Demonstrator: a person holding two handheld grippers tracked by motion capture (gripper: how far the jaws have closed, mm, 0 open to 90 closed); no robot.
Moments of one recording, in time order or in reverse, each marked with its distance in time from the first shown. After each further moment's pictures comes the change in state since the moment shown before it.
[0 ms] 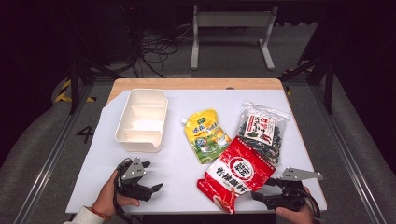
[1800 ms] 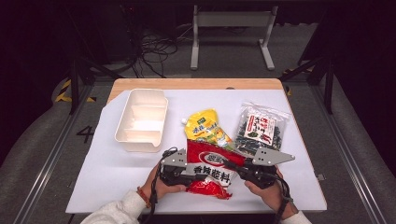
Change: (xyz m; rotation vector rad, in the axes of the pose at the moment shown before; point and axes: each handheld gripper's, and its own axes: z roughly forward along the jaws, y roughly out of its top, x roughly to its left) left arm -0.036 0.088 0.072 -0.184 -0.439 0.103; right arm 0.043 0.081 0.043 -0.250 0.095 -0.305
